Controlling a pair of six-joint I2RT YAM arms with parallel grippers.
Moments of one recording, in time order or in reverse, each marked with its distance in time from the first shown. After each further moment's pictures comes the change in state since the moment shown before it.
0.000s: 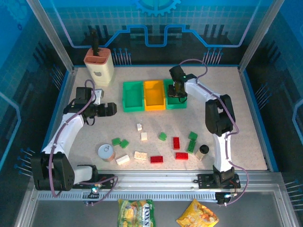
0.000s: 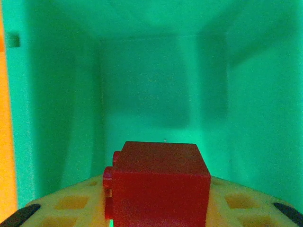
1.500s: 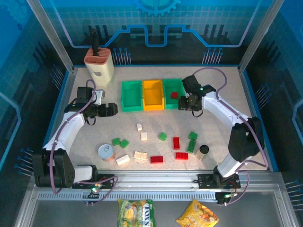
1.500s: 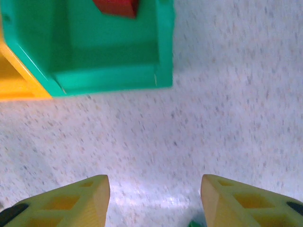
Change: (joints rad) left arm 0.000 0.029 0.000 0.004 0.027 -0.003; right arm 0.013 -0.542 -0.476 -0.121 0.013 0.079
